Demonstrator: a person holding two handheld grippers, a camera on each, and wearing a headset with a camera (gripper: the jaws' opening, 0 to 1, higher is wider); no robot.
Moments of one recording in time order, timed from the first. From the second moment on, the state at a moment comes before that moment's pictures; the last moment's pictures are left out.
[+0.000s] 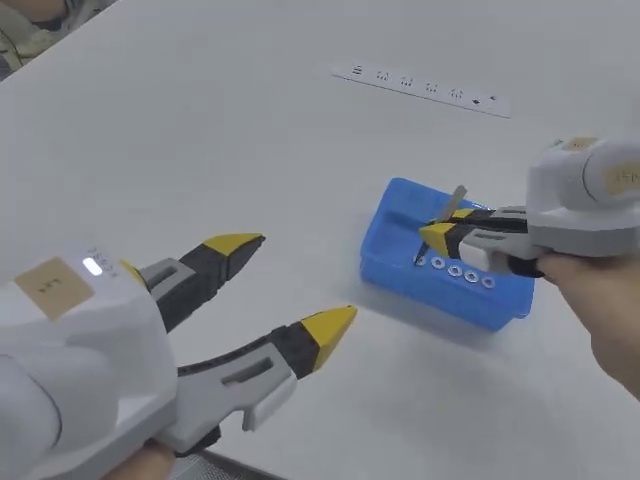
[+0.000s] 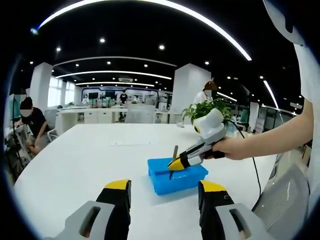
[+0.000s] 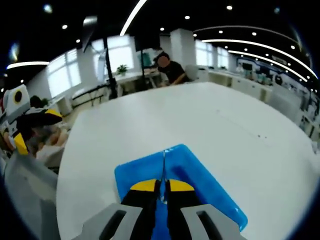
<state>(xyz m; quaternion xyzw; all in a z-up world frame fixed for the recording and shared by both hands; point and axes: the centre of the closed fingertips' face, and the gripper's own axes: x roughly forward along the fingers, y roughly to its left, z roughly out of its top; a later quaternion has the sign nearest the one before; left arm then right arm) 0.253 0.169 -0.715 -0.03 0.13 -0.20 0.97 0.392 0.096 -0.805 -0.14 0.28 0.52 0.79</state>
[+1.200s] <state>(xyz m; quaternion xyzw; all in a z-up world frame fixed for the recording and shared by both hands) 0.221 0.056 -0.698 0.00 0.19 -0.51 0.84 0.233 0.029 -0.762 -0.22 0.23 0.61 0.72</state>
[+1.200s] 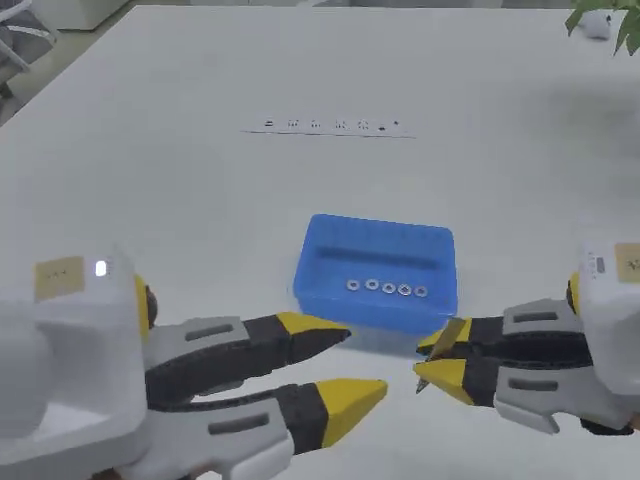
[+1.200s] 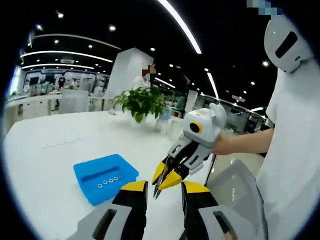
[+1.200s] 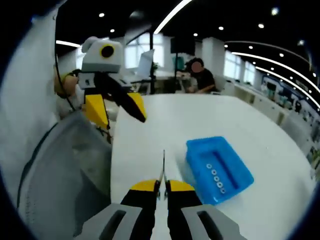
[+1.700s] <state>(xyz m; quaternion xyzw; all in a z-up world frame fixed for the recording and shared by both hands) 0.193 0.005 -0.711 0.14 0.20 -0.60 0.76 0.196 0.024 -0.780 -0.30 0.24 0.66 0.65</state>
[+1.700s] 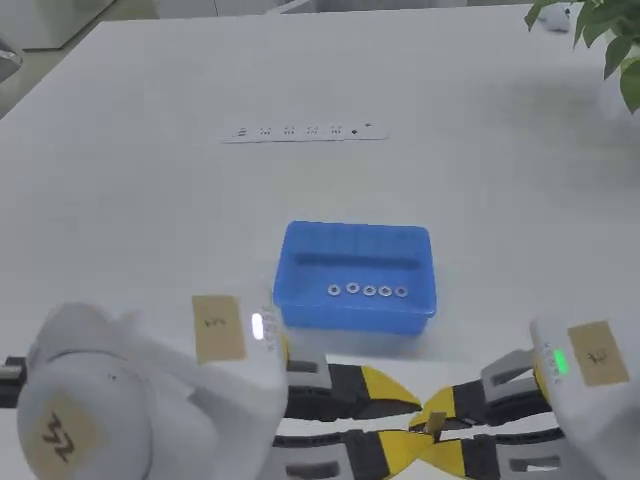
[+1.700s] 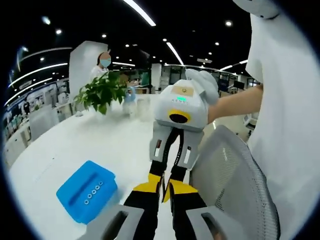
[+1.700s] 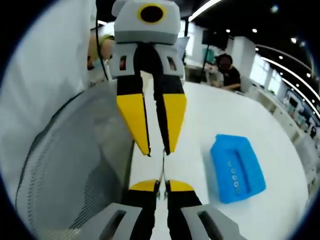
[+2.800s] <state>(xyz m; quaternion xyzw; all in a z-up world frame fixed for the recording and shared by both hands) 0.205 0.061 -0.788 0.26 0.32 -0.58 0.70 0.202 0.038 -0.832 -0.32 0.26 0.66 0.63</state>
